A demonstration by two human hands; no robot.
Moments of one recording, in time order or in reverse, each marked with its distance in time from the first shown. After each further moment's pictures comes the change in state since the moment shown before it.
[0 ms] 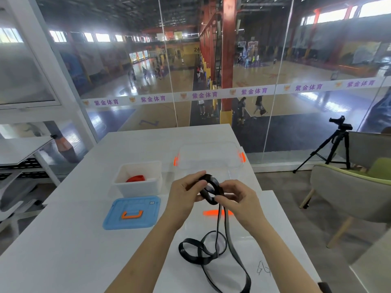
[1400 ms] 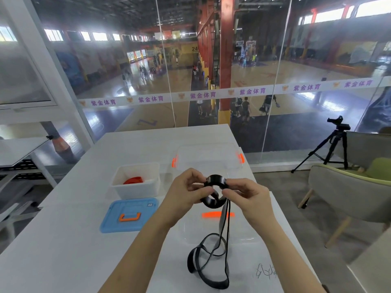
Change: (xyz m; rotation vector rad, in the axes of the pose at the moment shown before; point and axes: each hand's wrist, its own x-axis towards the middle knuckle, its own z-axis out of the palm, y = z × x) left_hand 0.007 0.022 -0.008 0.120 -0.200 0.022; right_hand 0.003 -0.024 -0.015 0.116 0.118 -0.074
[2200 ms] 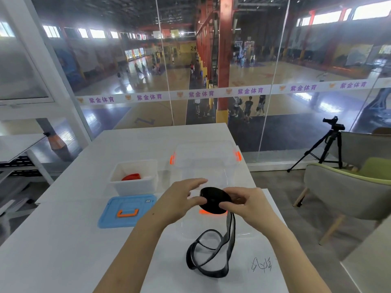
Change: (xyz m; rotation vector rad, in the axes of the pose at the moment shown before) left_hand -0.011 -0.015 -0.013 0.627 -0.177 0.012; right_hand -0.018 -0.011 -0.019 -0.374 -0.304 0.081
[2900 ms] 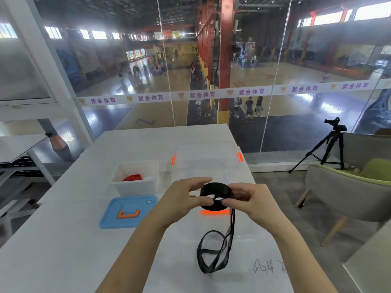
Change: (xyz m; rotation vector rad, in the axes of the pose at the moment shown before) left_hand -0.003 0.010 -0.004 -0.288 0.044 -0.033; right_hand 0.002 -0.016 -0.008 0.050 0.006 0.035
